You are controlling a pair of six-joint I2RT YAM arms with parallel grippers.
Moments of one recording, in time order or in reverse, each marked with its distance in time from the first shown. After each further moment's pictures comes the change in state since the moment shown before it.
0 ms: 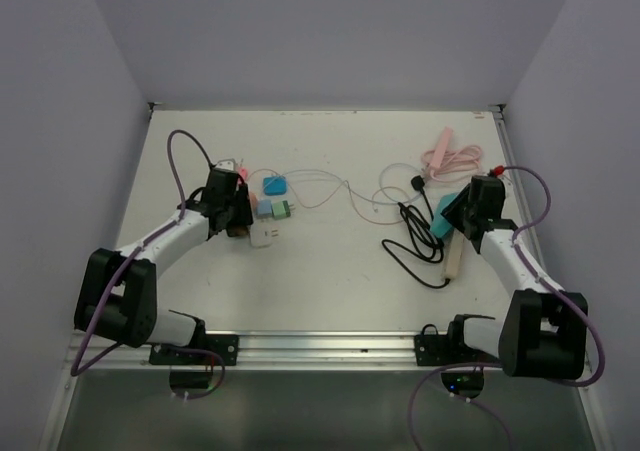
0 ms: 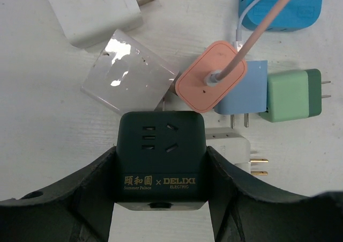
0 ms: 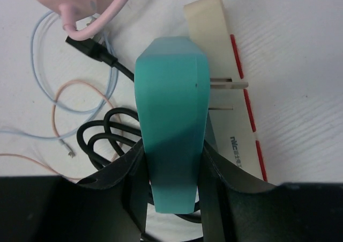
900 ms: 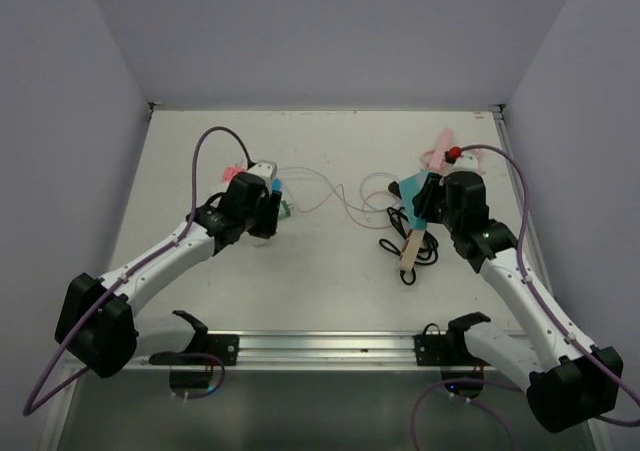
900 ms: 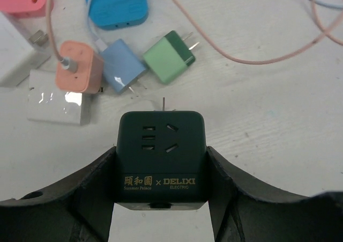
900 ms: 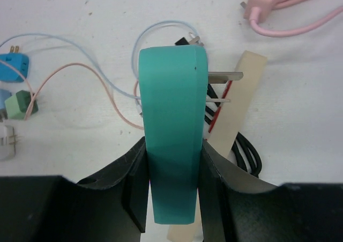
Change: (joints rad) left arm -0.290 -0.162 0.079 -0.114 0.031 0.152; right arm 0.369 -0.238 0.145 -0.159 0.028 -0.260
